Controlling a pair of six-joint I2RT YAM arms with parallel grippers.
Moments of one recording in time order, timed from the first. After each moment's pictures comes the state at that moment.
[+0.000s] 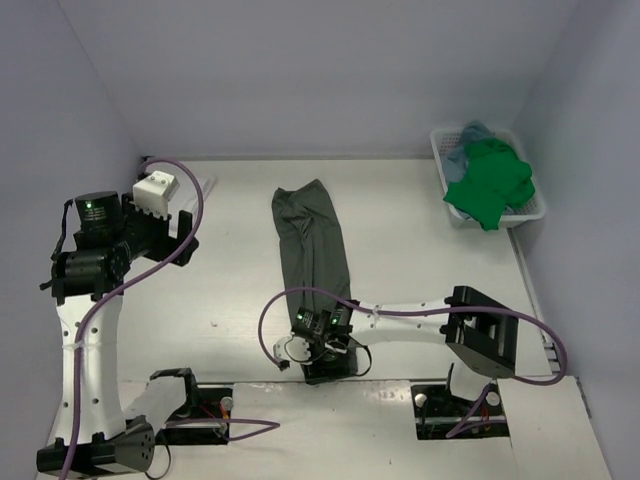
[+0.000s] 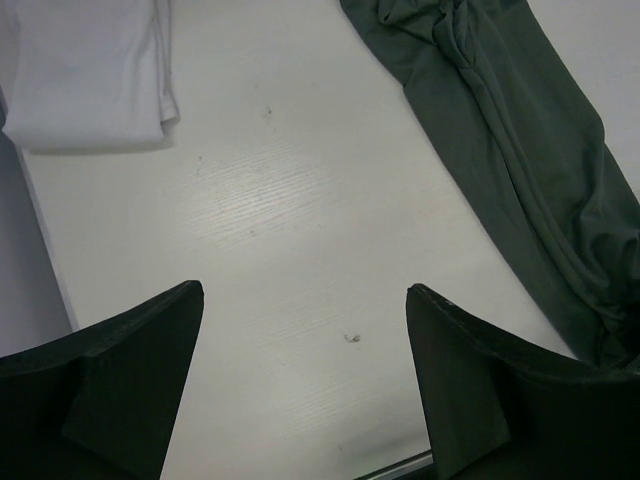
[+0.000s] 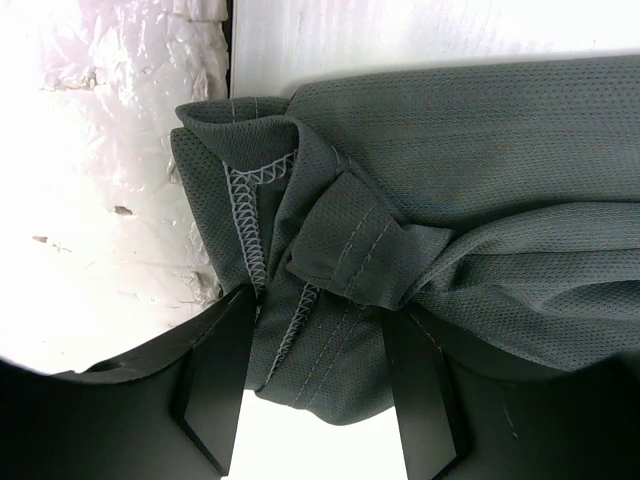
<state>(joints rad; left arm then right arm) 0.10 1.00 1.38 -1.03 0.39 0.29 1.25 1.67 0.95 -0.65 -0.15 -0.48</state>
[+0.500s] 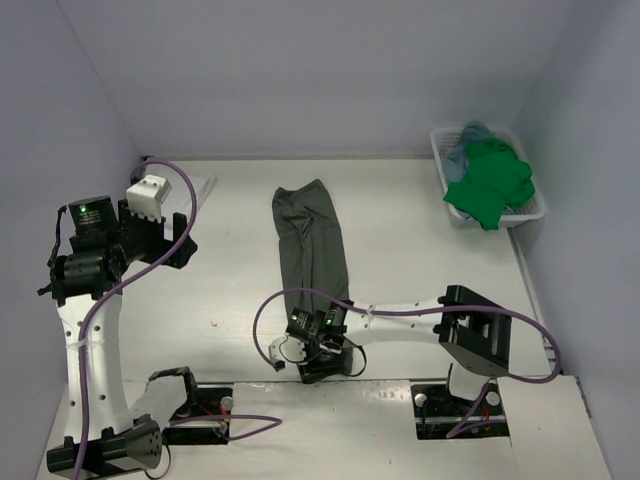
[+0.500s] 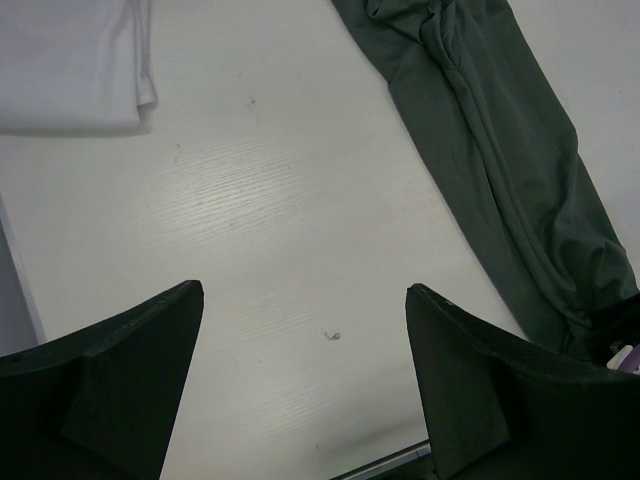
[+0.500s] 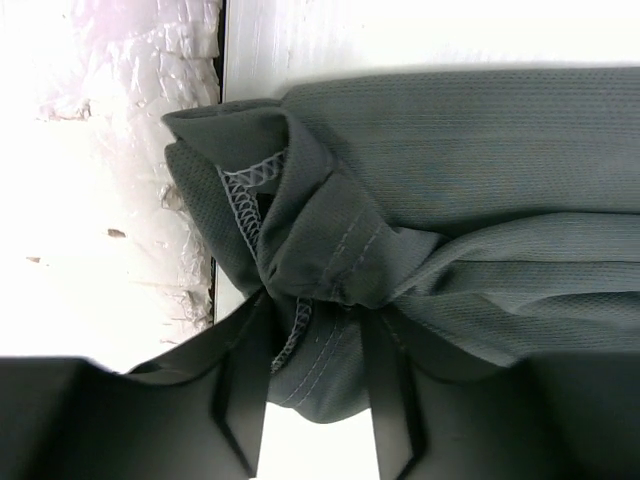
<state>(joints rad) 0.19 0.98 1.33 -1.03 0.48 0.27 1.27 1.71 0.99 -0.66 -0.14 -0.48</state>
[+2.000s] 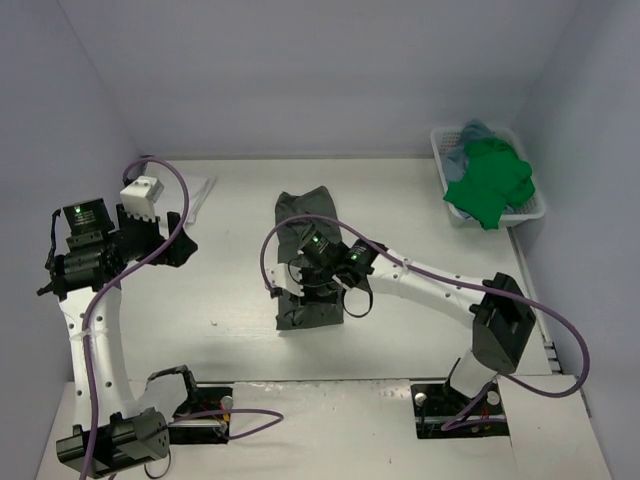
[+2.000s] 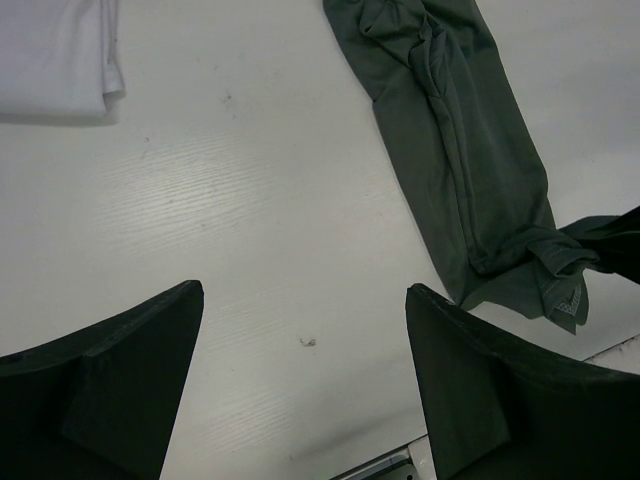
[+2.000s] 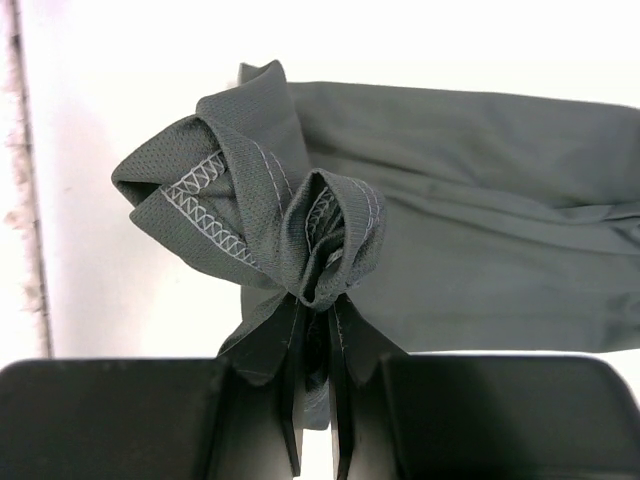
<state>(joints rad) 0.28 1.00 1.28 -1.00 0.61 0.25 0.98 1.61 1.24 -0.69 -0.27 -0.69</state>
